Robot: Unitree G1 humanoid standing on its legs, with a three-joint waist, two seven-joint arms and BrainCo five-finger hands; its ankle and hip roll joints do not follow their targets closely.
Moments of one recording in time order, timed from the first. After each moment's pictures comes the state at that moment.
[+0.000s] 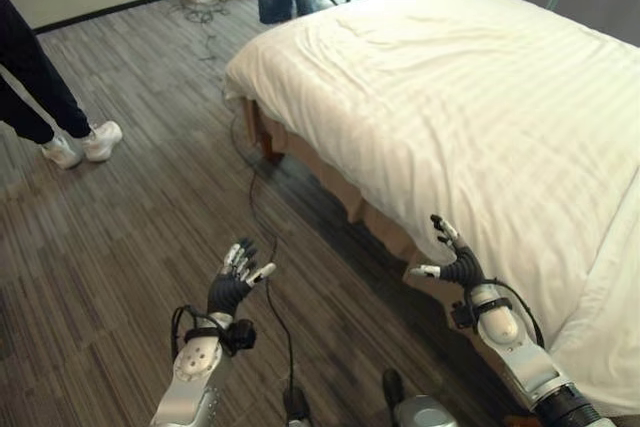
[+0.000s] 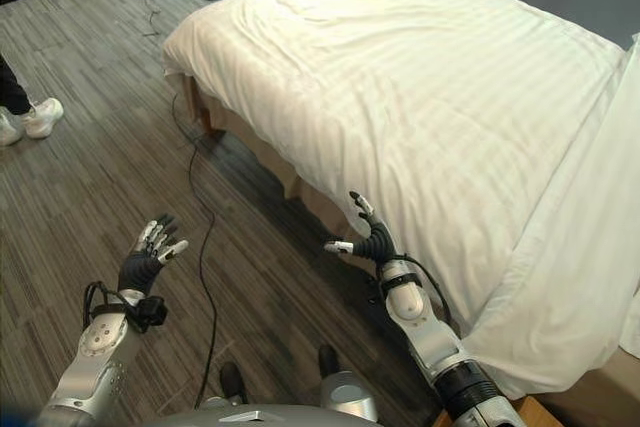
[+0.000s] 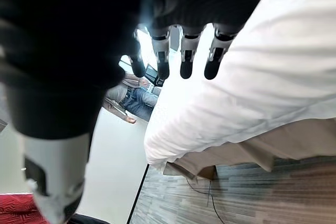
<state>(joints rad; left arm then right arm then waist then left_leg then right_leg) 0.17 0.44 -0.10 0.16 -0.50 -0.24 0.07 -0.05 -0.40 0.37 0.17 0.00 -0.19 -0.21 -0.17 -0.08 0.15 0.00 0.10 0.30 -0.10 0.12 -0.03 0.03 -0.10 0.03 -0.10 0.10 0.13</state>
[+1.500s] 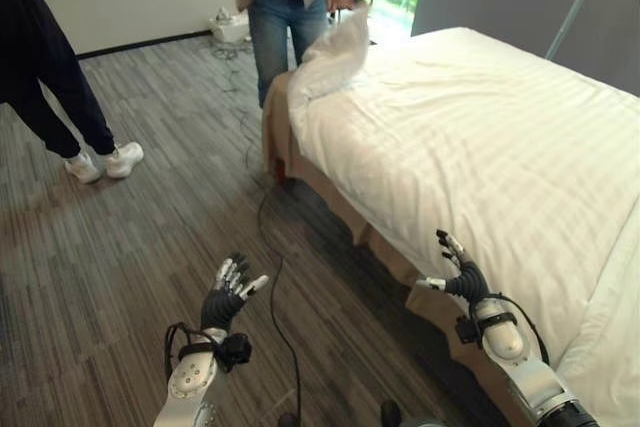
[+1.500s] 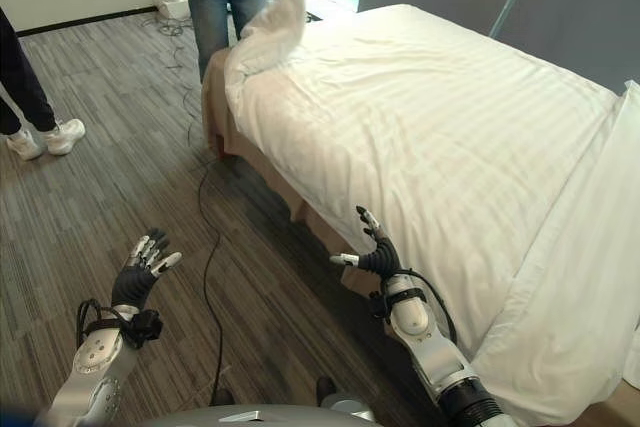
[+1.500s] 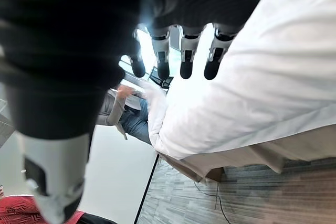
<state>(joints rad) 0.23 0.43 -0.08 0.16 -0.51 -0.24 0.07 0.01 -0.40 0.36 0.17 0.05 -0.19 -0.21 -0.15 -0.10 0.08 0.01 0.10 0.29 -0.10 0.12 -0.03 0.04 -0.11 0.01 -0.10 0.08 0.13</state>
